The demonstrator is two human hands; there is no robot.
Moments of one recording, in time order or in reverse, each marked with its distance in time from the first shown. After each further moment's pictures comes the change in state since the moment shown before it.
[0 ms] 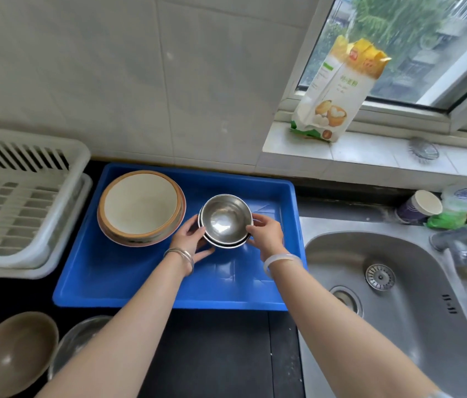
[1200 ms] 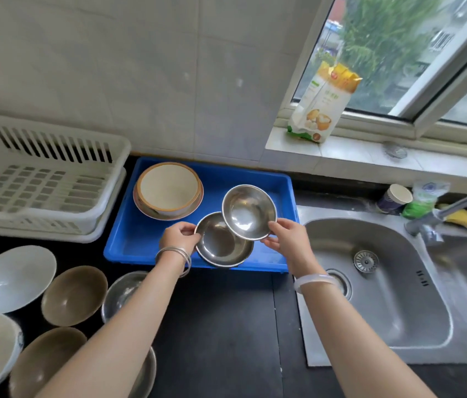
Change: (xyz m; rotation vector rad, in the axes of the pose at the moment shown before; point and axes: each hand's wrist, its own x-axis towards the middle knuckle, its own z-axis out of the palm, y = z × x) left_hand -0.114 0.011 -0.055 0.557 0.243 0.209; right_hand -0.153 -0.009 -0.046 0.053 -0.051 -0.128
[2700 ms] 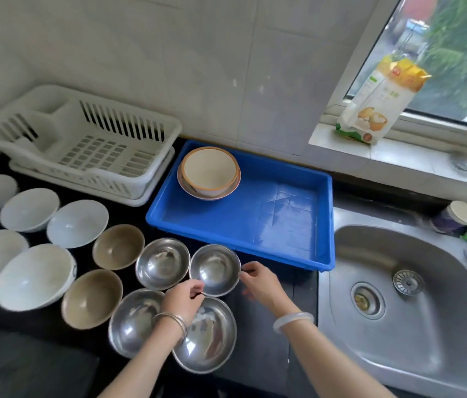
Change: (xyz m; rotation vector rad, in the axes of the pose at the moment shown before) left_hand -0.109 -0.118 -0.024 0.374 -0.019 0.001; right_hand -0.036 0.116 0.035 -0.645 -0.442 0.066
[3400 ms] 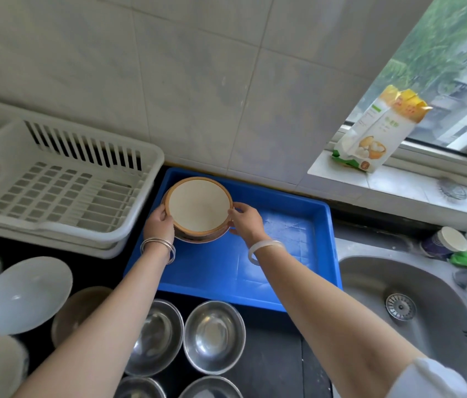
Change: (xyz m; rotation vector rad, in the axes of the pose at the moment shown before) left_hand 0.224 0.096 -0.081 -0.687 0.269 0.014; right_hand 0.159 -0.167 -0.034 0.228 0.262 -0.087
